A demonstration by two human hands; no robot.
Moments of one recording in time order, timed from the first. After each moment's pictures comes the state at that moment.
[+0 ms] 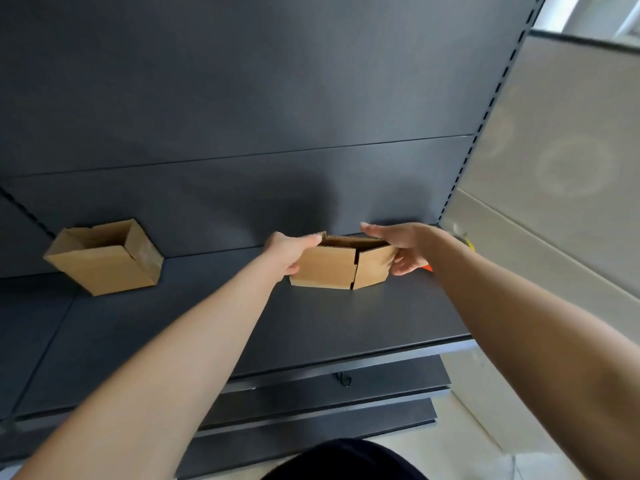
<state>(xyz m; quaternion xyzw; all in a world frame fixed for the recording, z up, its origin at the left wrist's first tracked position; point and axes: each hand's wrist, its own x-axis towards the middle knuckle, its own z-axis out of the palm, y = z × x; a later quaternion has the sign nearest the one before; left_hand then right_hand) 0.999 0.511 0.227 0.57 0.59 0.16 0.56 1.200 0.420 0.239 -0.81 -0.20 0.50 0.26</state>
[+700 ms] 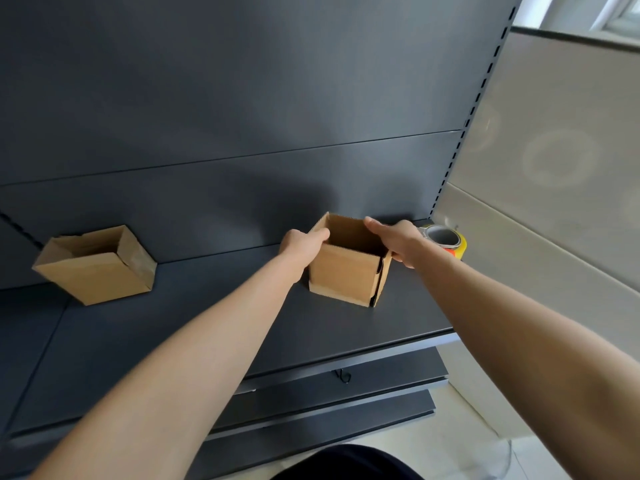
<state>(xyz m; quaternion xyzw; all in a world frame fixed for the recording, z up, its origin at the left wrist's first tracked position) 1.024 0.498 0.230 0.59 0.56 0.14 0.56 1.186 0.414 0.223 -0.84 -0.18 0.33 0.38</state>
